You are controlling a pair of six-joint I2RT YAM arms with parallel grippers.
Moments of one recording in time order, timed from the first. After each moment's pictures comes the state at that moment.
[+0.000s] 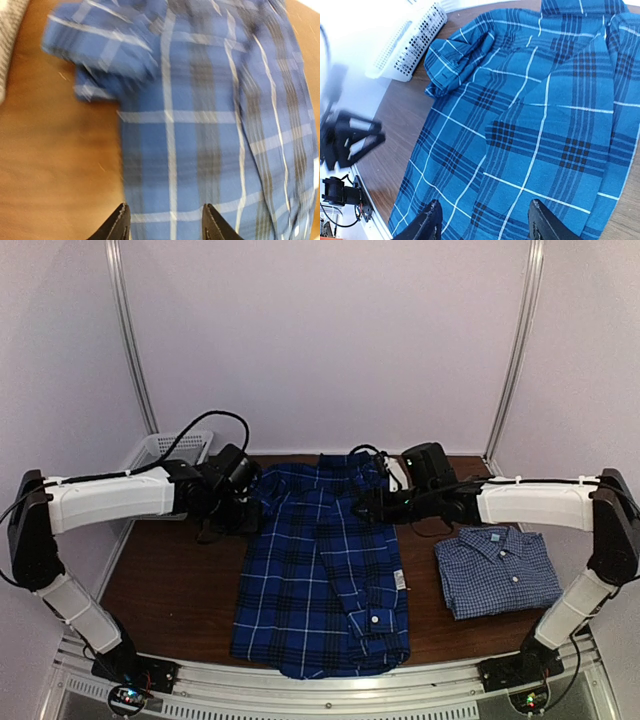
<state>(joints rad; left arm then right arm) -0.80 1.56 1.15 -0.62 -0.22 -0.66 0.70 1.60 1.06 -0.07 -0.21 0.53</state>
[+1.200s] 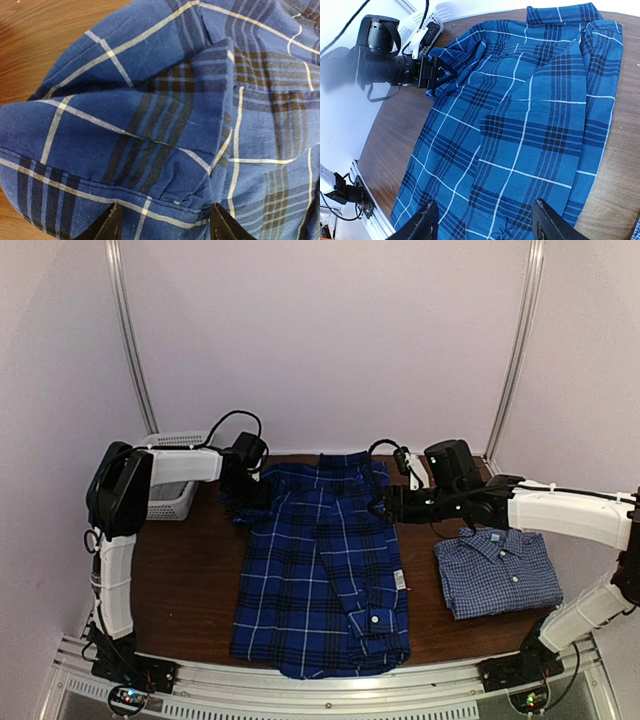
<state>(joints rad) -0.49 2.15 1.61 -0.49 -0.11 -0.37 0.70 1.40 0.99 -0.18 -0.15 0.53</state>
